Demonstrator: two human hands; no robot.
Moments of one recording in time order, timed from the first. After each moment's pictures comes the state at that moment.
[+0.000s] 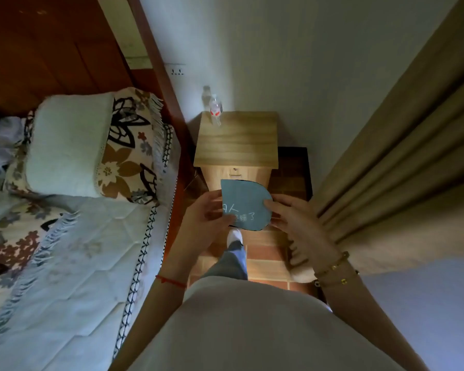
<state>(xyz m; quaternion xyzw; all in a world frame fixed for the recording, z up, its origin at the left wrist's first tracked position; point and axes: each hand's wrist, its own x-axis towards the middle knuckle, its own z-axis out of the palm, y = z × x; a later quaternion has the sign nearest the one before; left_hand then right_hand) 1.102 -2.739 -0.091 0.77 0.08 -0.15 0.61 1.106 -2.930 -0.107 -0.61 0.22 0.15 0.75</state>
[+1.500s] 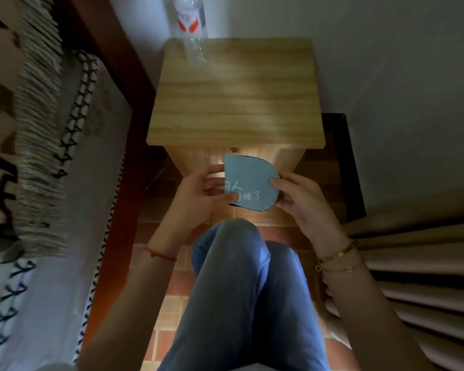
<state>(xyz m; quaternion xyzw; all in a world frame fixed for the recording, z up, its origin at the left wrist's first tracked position) 1.393 -2.729 -0.536 0.74 0.04 -0.19 0.65 1.376 -2.921 -0.534 -0.58 0.27 0.11 0.76</state>
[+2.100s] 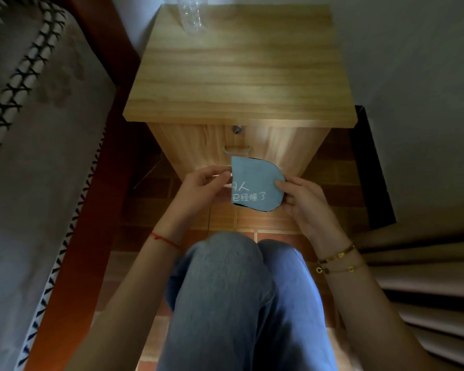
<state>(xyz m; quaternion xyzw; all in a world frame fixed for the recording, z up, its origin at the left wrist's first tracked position) 1.430 -2.730 -0.678 0.71 0.07 -0.21 0.67 1.399 -2.926 -0.673 -0.55 0.28 0.10 0.78</state>
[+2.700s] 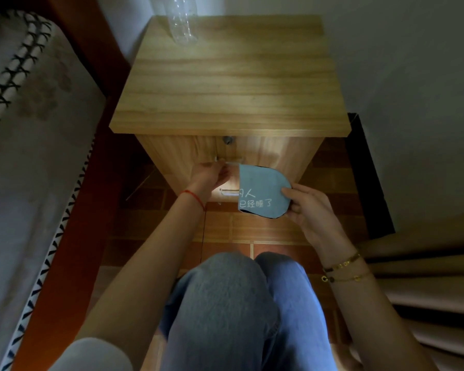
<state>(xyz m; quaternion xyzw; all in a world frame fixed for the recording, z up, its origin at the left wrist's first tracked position) 1.529 -2.773 -0.748 0.60 0.27 -0.21 0.72 1.411 -2.950 -0.692 -0.56 0.31 0.07 0.76</state>
